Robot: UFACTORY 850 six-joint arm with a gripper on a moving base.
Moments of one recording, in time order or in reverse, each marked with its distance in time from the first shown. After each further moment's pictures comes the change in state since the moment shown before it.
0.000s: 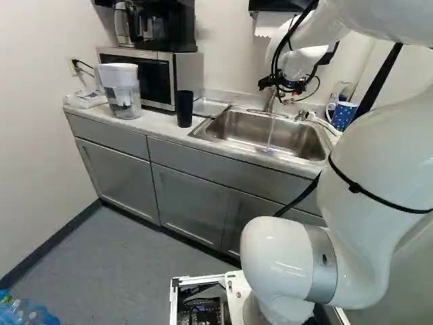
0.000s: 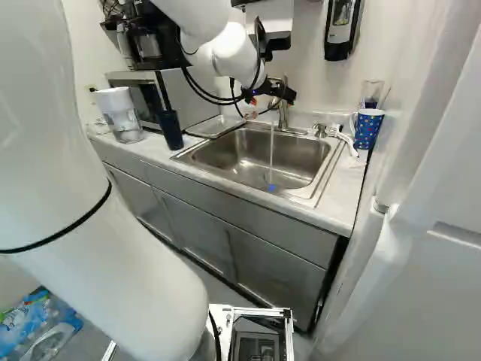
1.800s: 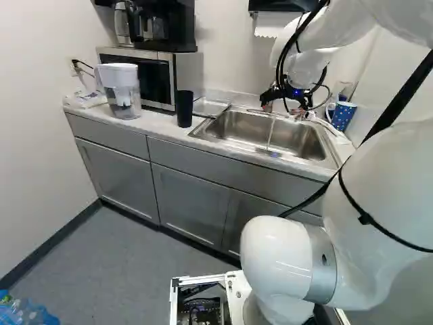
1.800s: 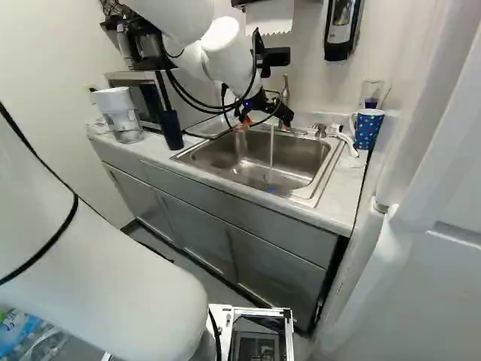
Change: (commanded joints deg) arm -0.9 8.0 7.5 0.0 -12.4 0.0
